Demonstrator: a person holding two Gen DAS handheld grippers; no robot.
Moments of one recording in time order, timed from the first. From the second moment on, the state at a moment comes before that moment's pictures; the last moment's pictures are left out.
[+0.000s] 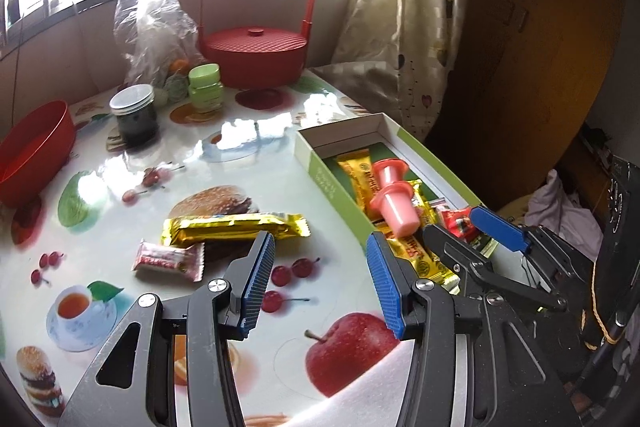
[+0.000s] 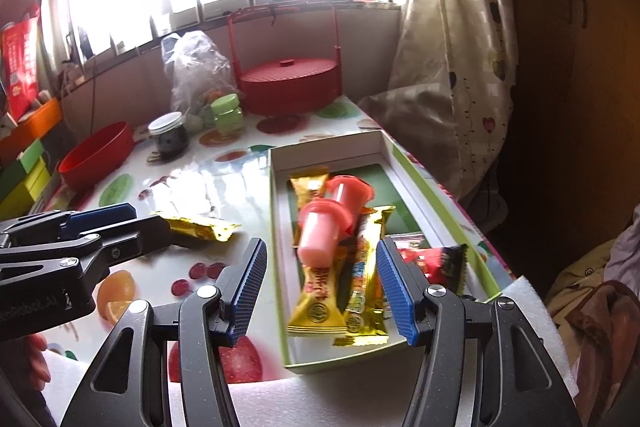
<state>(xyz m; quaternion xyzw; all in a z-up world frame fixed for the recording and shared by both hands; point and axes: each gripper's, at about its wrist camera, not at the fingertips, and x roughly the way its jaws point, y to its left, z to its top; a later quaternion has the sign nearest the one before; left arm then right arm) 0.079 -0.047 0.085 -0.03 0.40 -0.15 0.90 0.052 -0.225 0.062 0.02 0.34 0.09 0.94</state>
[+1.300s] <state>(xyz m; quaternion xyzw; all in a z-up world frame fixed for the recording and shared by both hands) 0.087 0.079 0.020 -0.13 0.46 -0.02 0.88 0.145 -0.080 0.020 -0.18 0.41 0.25 0.86</state>
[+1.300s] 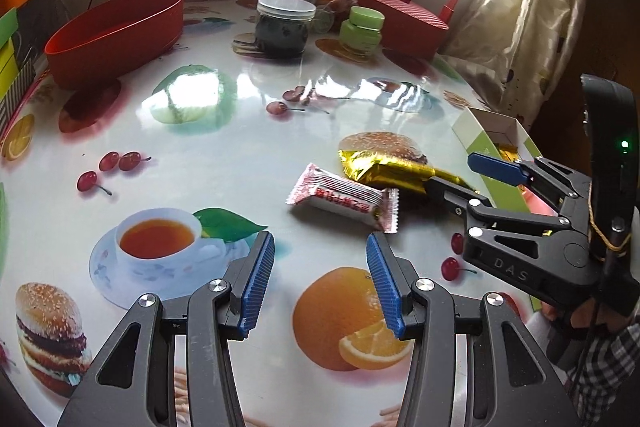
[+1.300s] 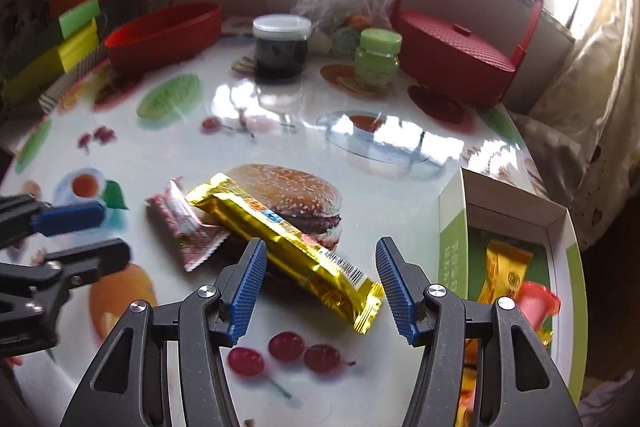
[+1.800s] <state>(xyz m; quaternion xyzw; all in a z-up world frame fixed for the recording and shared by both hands) 0.086 0.095 0.018 -0.15 0.46 -0.02 0.88 0.146 -0.054 0.012 -0.20 0.43 0.29 0.83</state>
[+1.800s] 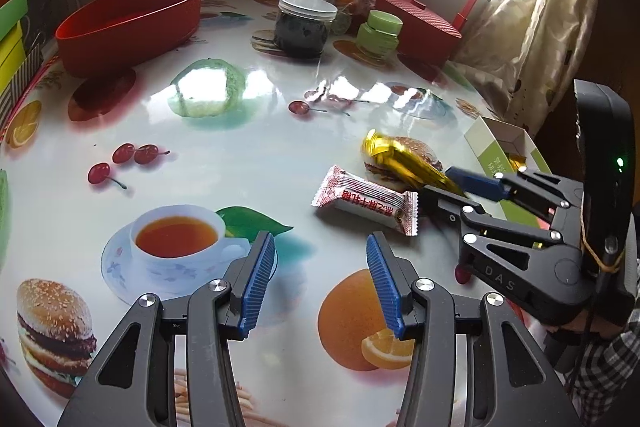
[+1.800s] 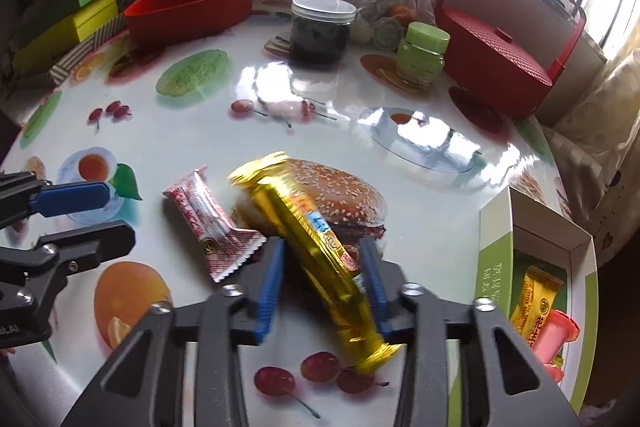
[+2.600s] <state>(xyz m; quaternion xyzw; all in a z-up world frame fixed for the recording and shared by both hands) 0.103 0.089 0.015 -0.16 0.46 -0.02 0.87 0.111 -0.055 0.015 -0.16 0.45 0.29 0.83</state>
